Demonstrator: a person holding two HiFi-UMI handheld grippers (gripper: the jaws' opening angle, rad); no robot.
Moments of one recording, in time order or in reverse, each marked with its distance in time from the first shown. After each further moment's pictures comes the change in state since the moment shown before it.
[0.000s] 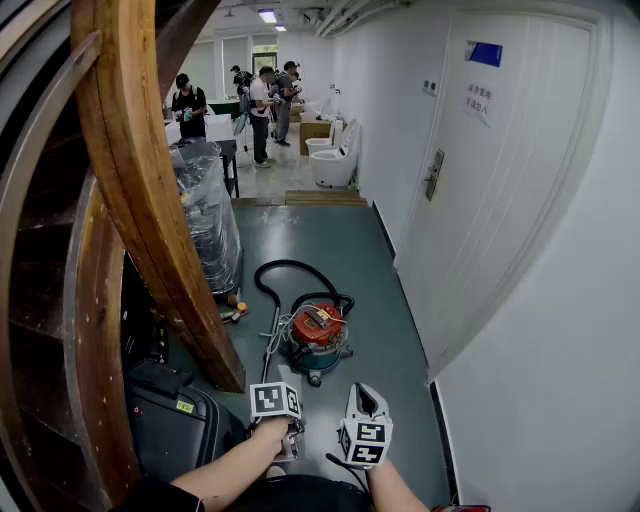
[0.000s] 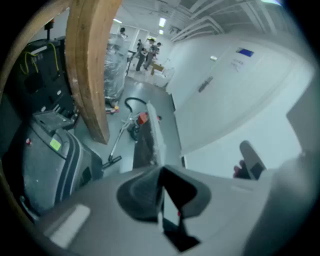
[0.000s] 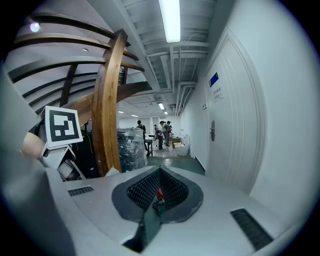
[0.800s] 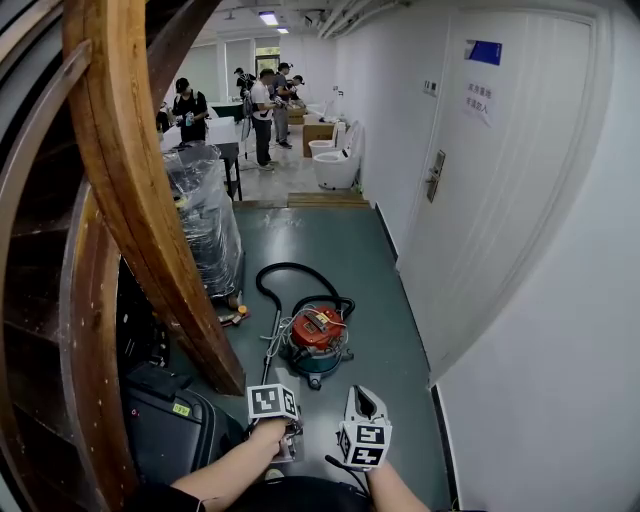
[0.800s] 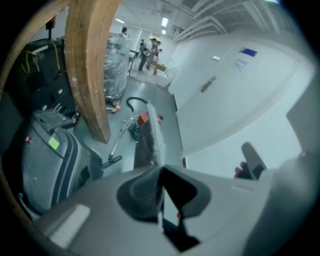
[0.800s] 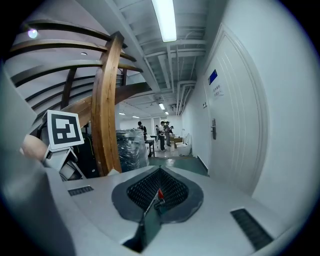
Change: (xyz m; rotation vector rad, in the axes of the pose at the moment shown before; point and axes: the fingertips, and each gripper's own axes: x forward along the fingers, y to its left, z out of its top) left arm 0.016 -0.010 0.008 -0.017 -0.001 0.018; right arm 0.010 -0.020 0.000 0.027 -0.007 0.024
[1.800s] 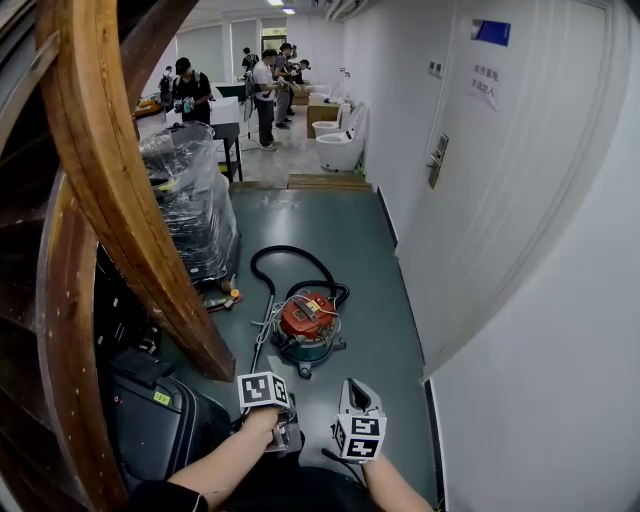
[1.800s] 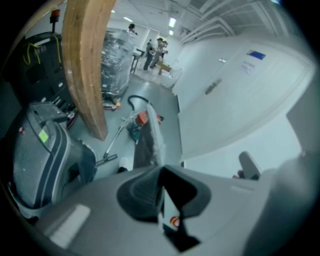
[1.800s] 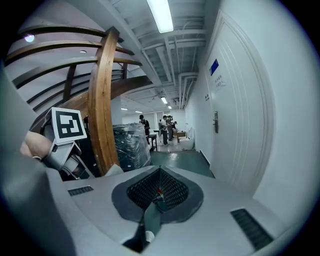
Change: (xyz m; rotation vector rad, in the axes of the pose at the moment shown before) left arm 0.049 -0.032 0.015 -0.077 -0.005 0.011; right arm 0.029 -0.055 -0.023 0.000 0.070 0.056
